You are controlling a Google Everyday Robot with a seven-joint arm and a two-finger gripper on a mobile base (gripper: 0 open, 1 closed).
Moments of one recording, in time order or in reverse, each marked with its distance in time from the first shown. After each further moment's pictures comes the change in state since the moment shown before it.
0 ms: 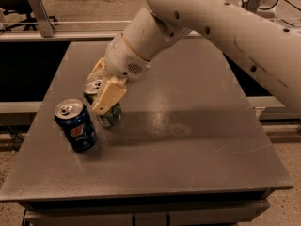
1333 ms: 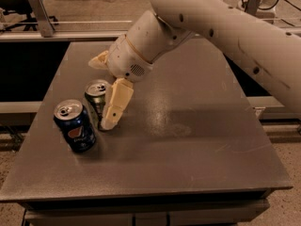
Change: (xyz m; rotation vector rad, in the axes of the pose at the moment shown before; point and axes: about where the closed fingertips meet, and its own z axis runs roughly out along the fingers) arm 0.001 0.001 0.001 -0.005 -0.044 0.004
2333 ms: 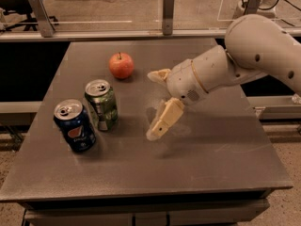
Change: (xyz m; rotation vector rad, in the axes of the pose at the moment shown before) arm 0.106 0.030 -0.055 0.224 -0.060 0.236
